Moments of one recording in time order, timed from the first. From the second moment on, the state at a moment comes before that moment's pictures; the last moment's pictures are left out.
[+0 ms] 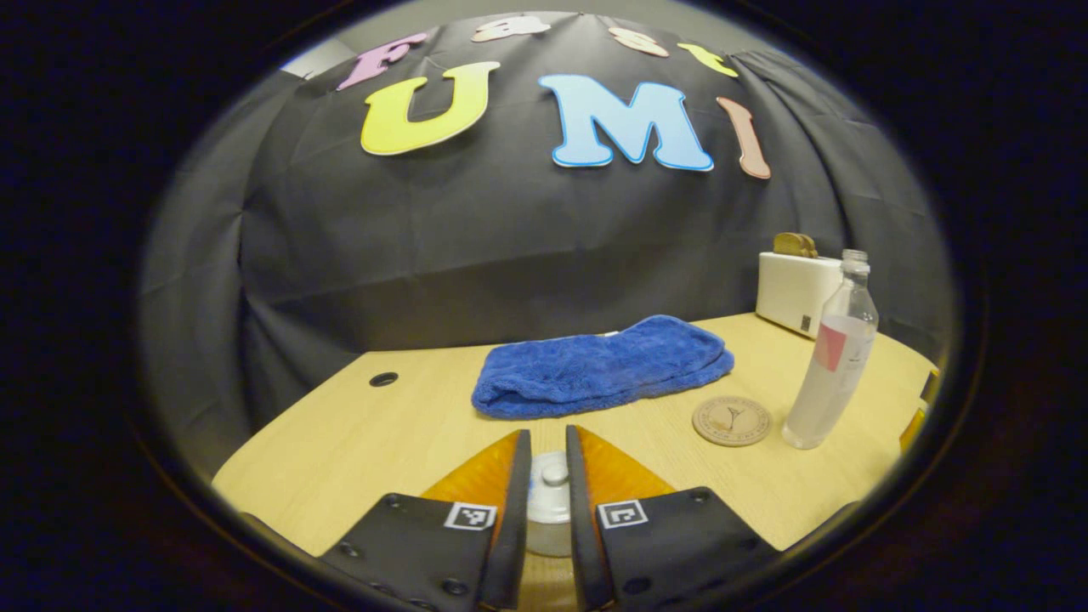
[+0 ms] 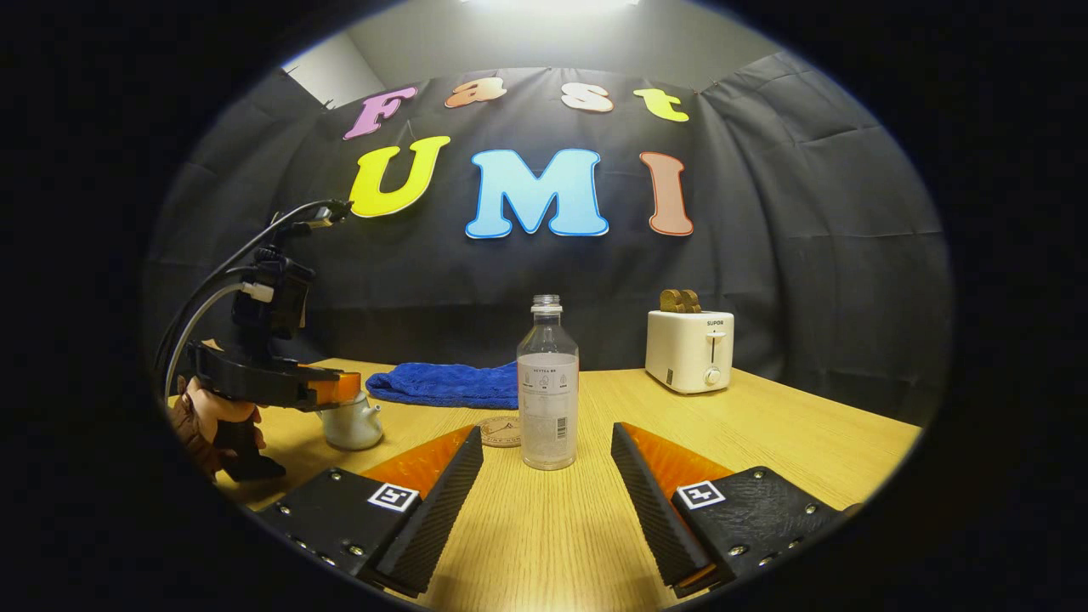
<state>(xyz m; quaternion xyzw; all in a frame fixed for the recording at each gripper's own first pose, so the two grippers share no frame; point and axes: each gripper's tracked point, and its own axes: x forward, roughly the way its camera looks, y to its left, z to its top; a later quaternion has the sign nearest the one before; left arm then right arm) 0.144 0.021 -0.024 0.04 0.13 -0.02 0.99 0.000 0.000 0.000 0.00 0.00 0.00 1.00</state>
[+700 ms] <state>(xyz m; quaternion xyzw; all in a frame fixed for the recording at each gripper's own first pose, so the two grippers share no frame) 0.146 0.022 -0.019 0.02 0.13 -0.02 0.99 0.000 -0.001 0.000 0.00 0.00 -0.01 1.00</state>
